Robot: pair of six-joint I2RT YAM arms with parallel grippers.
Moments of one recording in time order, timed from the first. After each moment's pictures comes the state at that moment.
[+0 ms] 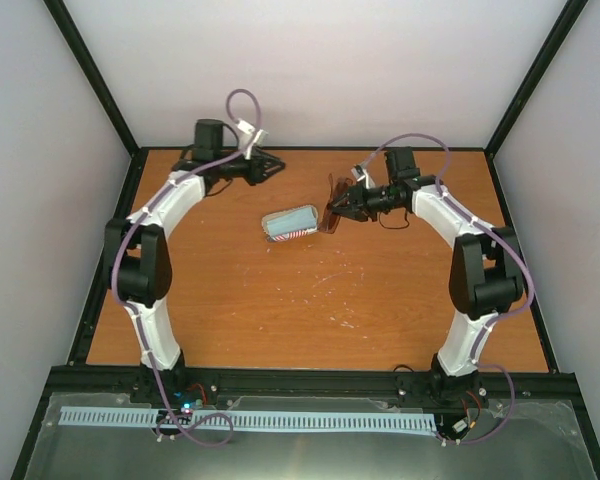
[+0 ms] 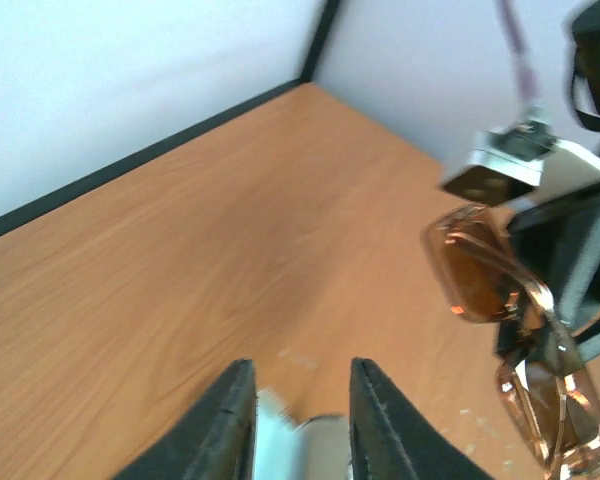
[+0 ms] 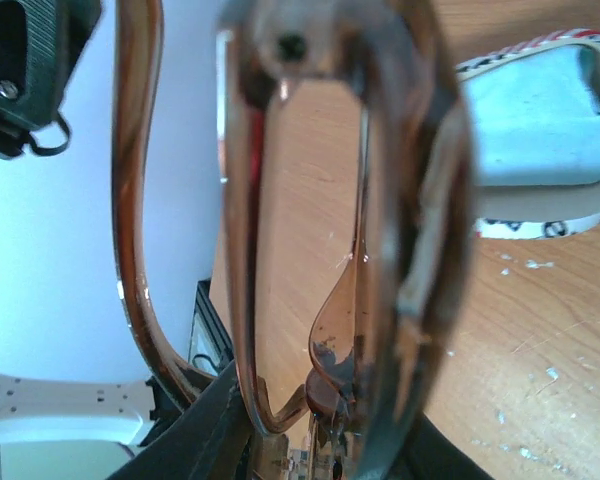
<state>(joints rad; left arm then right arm) -0.25 1.91 1.59 -0.20 0.90 0.09 0.25 1.80 1.41 -0.55 -1.01 0.41</state>
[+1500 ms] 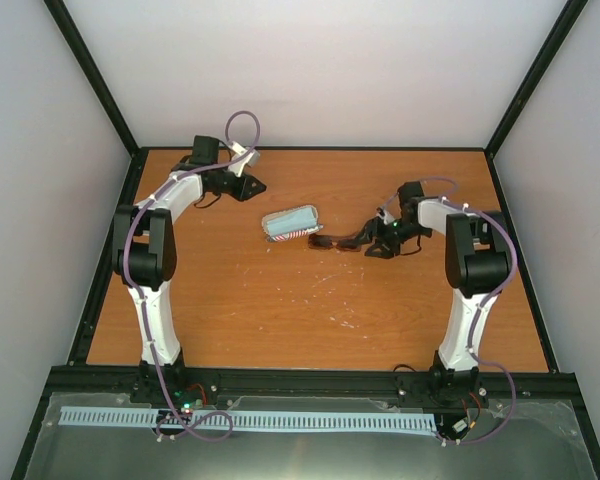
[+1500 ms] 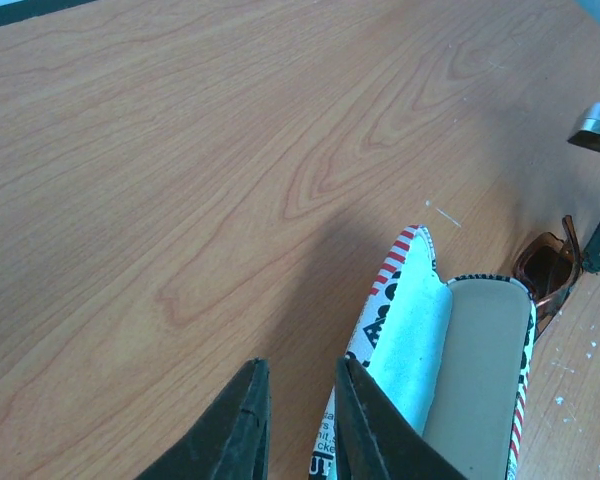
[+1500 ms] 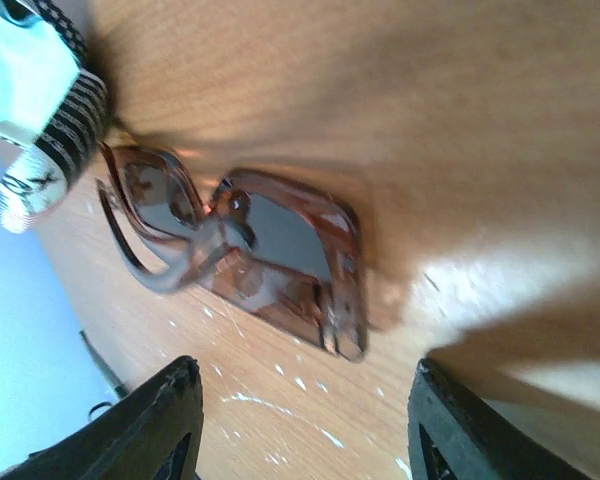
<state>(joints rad) -0.13 2.07 1.62 -0.45 0.71 0.28 0.11 2.04 1.29 -0.65 -0.82 0.36</state>
